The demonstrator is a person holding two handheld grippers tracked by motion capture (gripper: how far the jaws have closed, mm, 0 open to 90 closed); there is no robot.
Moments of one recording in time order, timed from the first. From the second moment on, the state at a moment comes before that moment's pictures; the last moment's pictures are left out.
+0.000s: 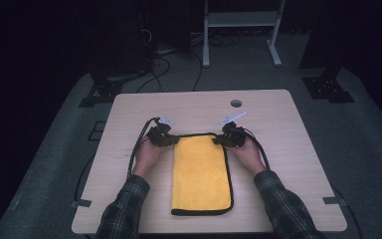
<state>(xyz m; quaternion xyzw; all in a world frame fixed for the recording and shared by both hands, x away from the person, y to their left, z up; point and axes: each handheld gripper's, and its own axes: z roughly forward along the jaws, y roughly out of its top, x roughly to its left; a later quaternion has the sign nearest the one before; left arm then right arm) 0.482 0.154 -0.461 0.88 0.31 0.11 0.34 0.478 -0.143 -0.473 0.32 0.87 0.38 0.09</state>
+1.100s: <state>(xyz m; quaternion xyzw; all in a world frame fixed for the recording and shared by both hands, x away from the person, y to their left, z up) 0.415 0.171 -0.402 0.85 0.24 0.13 0.45 0.431 -0.167 -0.427 0.26 0.84 0.46 0.09</state>
